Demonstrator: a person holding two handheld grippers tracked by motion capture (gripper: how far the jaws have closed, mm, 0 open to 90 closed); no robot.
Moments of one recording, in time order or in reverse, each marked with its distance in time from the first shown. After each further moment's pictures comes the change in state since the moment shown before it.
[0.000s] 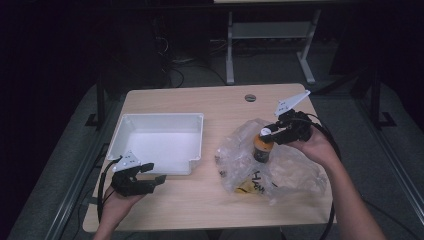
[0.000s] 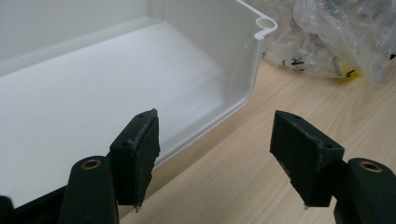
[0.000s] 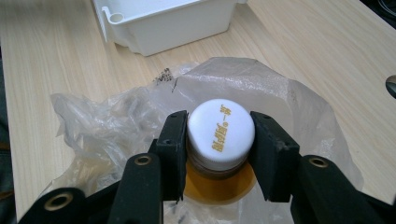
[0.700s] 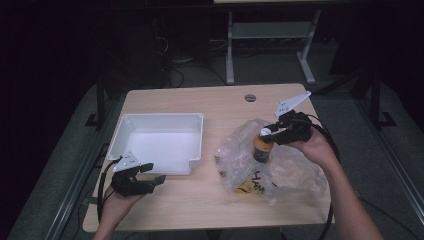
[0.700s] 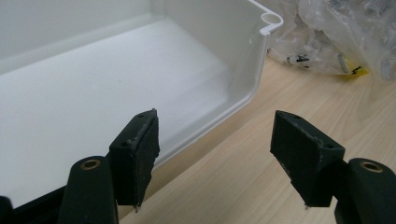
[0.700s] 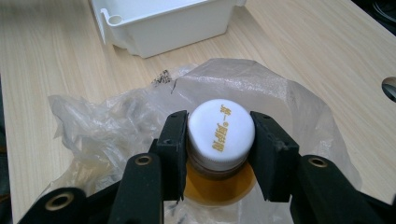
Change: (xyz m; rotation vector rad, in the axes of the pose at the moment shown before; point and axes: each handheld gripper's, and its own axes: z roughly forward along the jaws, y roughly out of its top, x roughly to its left) left arm 0.002 -0.002 0.001 -0.001 0.008 -0.001; right arm 0.002 -0.002 0.000 -0.012 -0.010 -0.002
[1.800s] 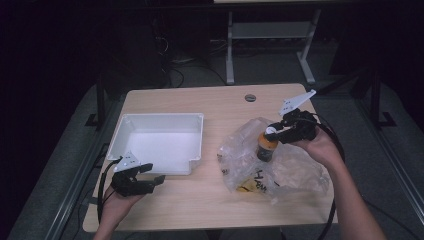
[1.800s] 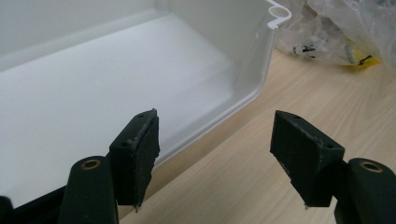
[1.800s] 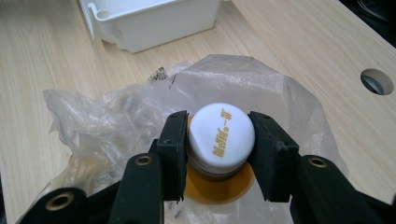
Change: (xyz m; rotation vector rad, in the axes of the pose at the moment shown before) left arm 0.002 -0.002 0.002 0.015 0.012 0.007; right arm -0.001 -0.002 -0.011 0.020 -0.045 0.007
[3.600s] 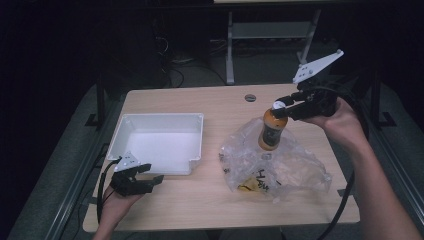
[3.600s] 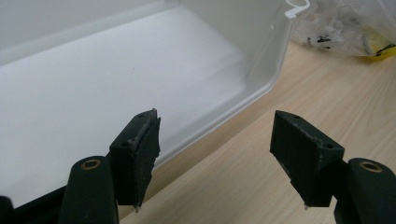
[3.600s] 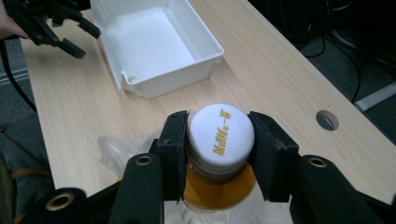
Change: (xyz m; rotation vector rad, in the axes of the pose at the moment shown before) left arm 0.006 -0.003 0.001 0.028 0.026 0.000; right arm 0.015 0.068 -0.089 -0.064 -0.032 -0.011
